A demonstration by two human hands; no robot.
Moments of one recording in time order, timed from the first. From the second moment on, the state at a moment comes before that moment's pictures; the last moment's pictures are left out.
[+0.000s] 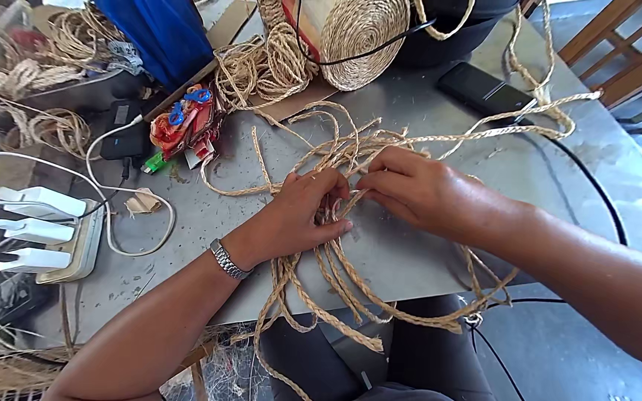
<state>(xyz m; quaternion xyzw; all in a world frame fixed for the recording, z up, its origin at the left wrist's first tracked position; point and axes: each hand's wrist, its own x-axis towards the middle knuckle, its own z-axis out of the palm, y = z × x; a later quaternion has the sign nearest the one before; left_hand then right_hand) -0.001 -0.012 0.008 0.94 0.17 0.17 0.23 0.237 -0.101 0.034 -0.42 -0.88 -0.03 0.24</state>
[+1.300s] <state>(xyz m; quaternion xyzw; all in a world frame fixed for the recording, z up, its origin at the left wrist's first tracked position) -0.002 -0.012 0.008 0.94 0.17 0.21 0.22 0.234 -0.078 0.030 -0.51 -0.77 0.16 0.34</state>
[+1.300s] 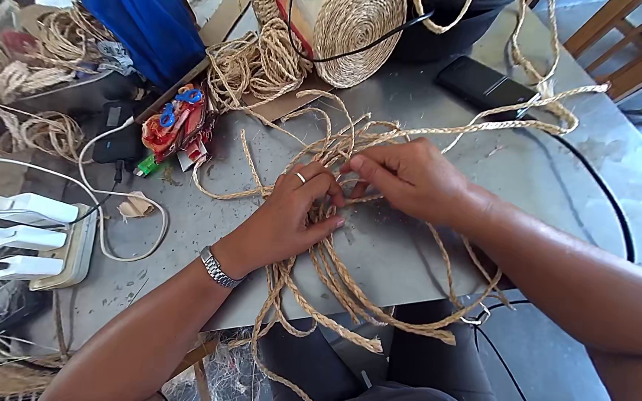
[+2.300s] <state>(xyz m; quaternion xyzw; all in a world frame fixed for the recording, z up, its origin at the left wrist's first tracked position) -0.004 -0.011 0.008 0.94 0.17 0.20 0.22 0.242 -0.079 0.022 -0.45 -0.86 -0.01 0.25</state>
